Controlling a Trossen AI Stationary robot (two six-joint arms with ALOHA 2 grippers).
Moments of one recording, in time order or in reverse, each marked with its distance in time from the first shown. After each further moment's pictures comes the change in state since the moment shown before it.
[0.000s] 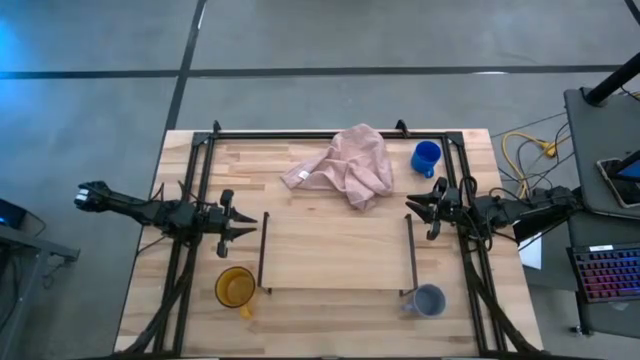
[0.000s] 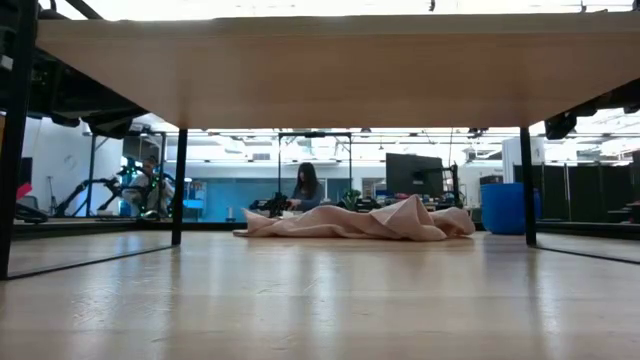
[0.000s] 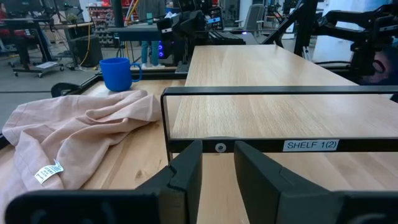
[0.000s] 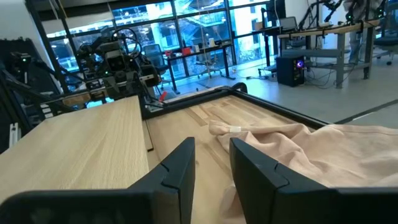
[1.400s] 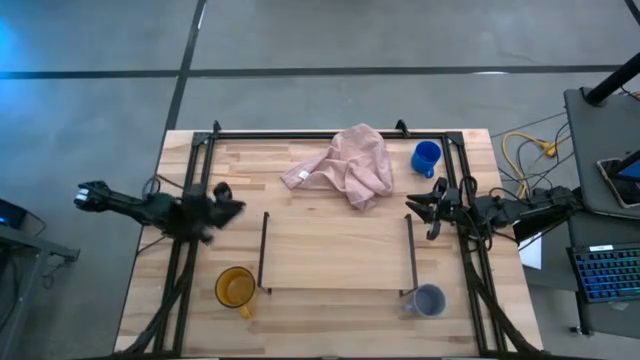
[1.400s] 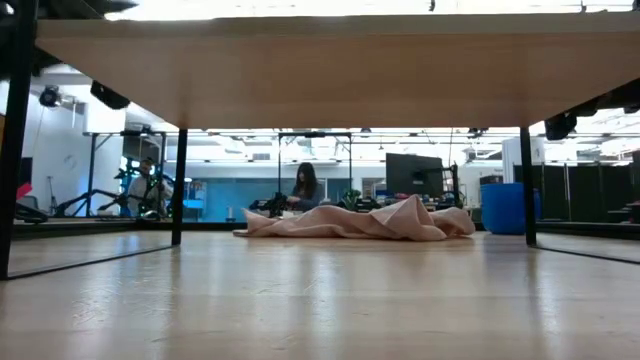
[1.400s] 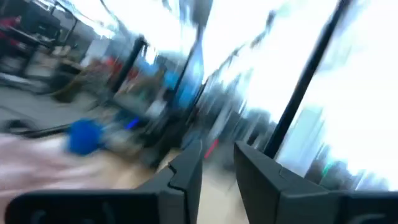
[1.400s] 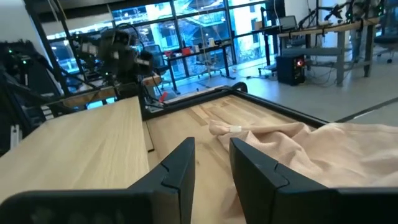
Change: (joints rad) left arm -0.001 0.004 -0.001 0.573 -0.095 -0.466; right arm 0.000 0.000 0.000 0.000 0.000 0.021
